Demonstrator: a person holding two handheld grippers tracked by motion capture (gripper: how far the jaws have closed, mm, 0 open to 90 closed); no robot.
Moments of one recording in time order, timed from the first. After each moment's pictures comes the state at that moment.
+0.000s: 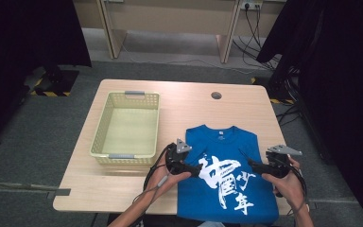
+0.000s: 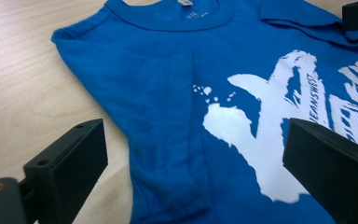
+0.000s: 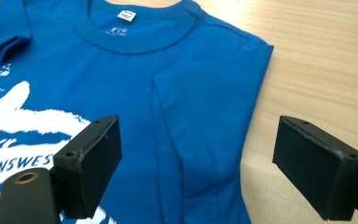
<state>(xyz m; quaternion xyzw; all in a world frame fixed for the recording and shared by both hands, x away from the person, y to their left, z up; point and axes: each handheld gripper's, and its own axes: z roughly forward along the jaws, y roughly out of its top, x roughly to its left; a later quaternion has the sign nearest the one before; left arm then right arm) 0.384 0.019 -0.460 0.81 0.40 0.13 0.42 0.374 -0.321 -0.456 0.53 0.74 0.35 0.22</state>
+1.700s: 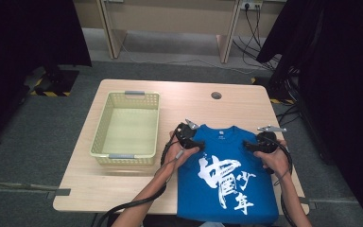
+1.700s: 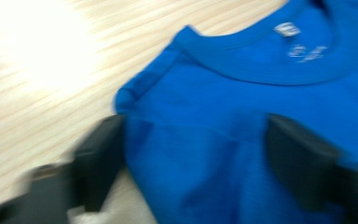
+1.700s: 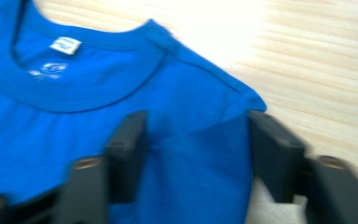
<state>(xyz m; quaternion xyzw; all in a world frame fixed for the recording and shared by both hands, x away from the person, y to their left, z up) 0.471 -0.012 -0.477 0.81 0.43 0.17 0.37 0.458 -0.315 -0.472 0.53 0.75 0.32 0.21</state>
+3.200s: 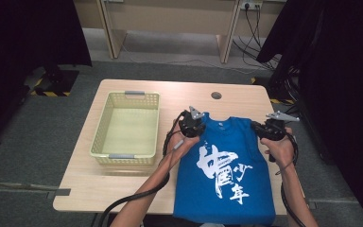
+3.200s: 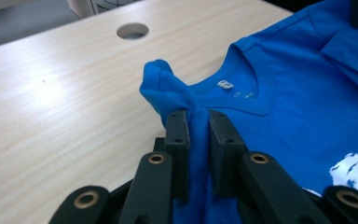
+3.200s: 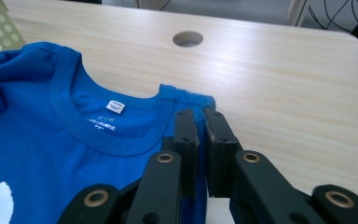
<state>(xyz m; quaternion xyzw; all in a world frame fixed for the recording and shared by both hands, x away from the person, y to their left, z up) 0.479 -0.014 -0.420 0.79 0.39 0.20 0.44 0.463 -0.314 -0.410 0.51 0.72 0.41 0.24</state>
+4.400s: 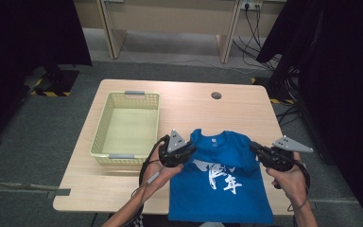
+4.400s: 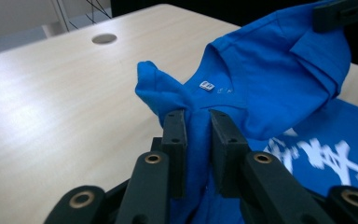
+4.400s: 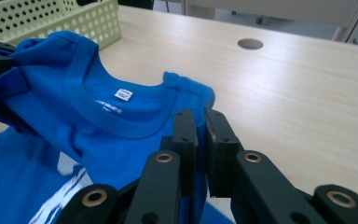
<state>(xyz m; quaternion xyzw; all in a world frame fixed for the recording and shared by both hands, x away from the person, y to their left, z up) 0.363 0.043 -0.420 0.79 0.32 0.19 0.49 0.359 -0.306 -0.404 0.43 0.74 0.46 0.23</state>
